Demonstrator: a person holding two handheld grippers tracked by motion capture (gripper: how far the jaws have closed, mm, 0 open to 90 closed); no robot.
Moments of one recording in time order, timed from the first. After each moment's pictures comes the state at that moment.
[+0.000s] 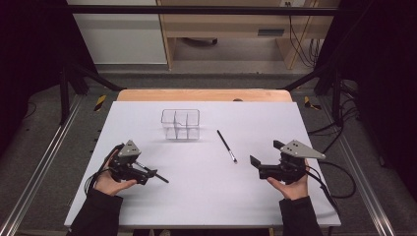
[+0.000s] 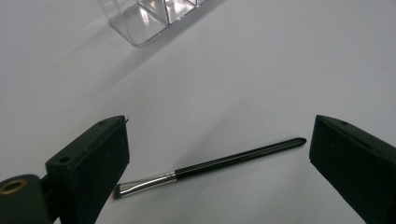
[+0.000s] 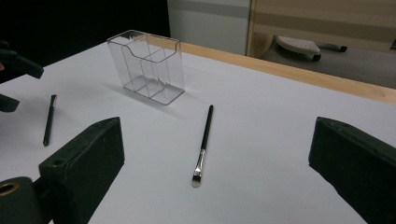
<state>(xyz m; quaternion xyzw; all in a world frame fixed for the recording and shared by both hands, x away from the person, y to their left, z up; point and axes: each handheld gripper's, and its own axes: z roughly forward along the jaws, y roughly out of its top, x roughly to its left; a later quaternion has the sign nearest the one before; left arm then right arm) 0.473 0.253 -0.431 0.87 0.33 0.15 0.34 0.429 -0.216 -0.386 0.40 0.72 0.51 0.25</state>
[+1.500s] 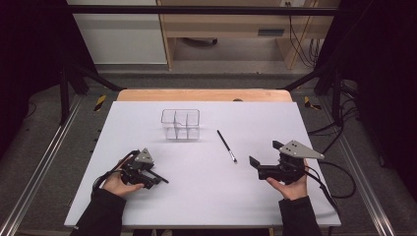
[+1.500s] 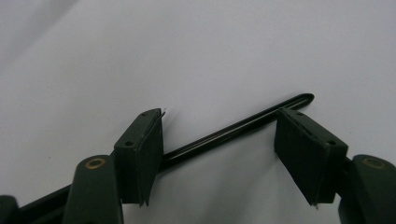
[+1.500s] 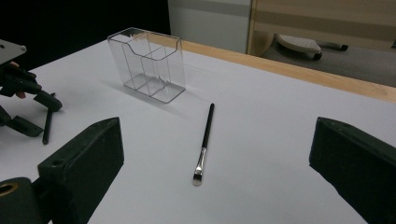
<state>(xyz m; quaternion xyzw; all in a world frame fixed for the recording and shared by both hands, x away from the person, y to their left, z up) 0.483 0.237 -0.465 0.91 0.28 0.10 0.28 0.429 -0.215 -0.387 0.40 0.72 0.51 0.25</state>
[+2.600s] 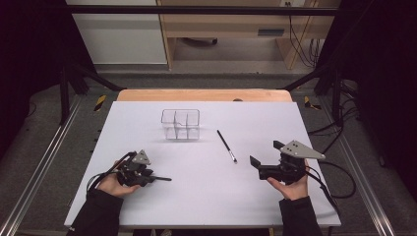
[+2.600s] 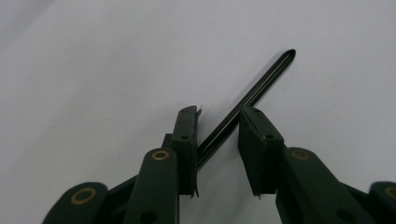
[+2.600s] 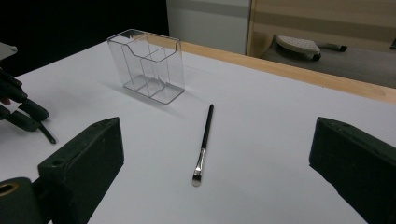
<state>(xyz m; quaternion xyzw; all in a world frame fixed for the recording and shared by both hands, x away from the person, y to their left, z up) 0.475 0.244 -0.458 0.92 0.28 0.08 0.25 0.428 -0.216 -0.386 0.40 0.72 0.51 0.25</state>
